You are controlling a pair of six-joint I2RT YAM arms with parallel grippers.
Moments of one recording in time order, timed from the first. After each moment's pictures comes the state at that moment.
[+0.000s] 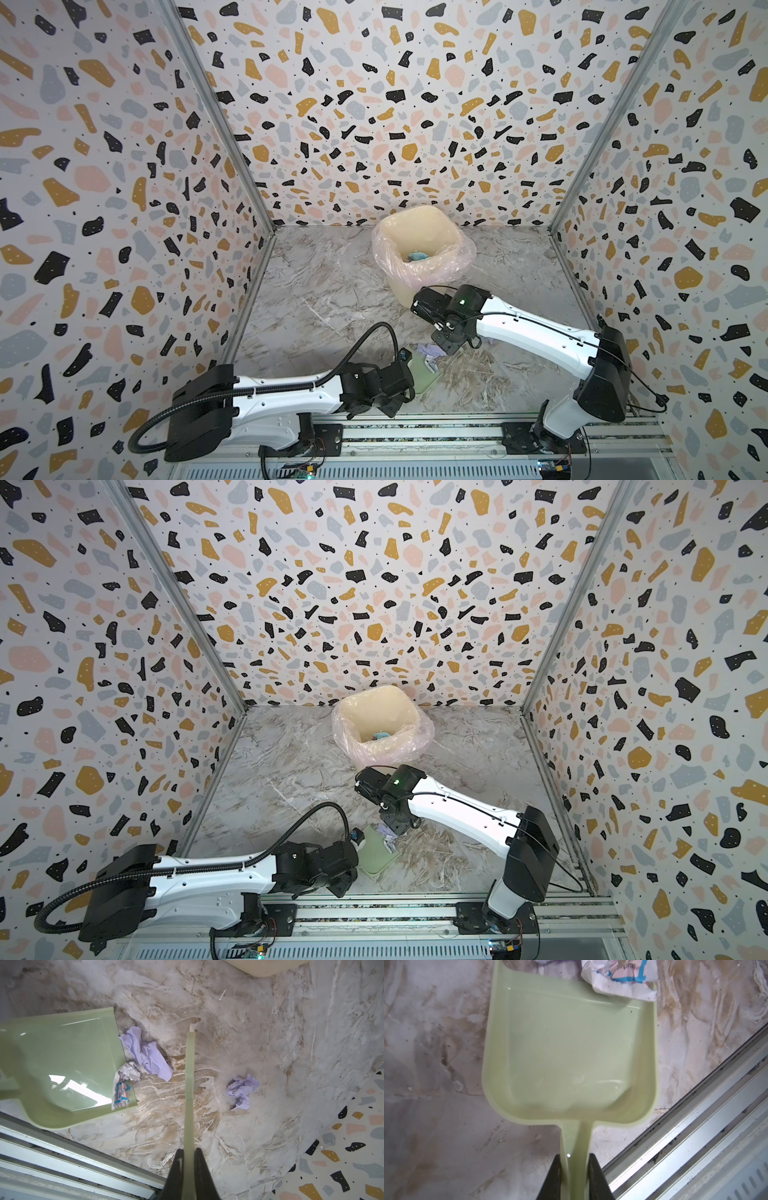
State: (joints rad) left arm -1.25 1.19 0.58 -0.54 -0.11 -0.63; right arm 1.03 1.63 1.44 -1.29 0.29 0.20
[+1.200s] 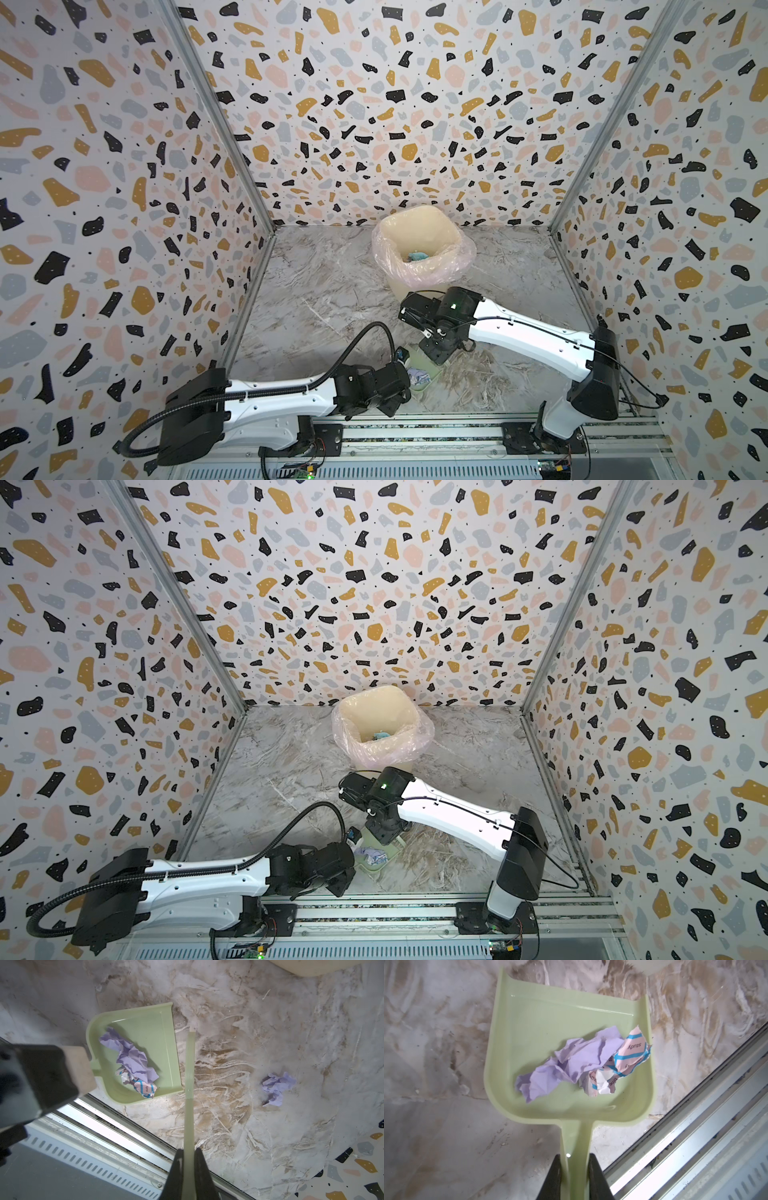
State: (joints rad) left arm -1.25 1.11 0.55 -0.50 -0.14 -0.64; right arm 1.11 1.63 1.57 -1.39 0.16 0.31
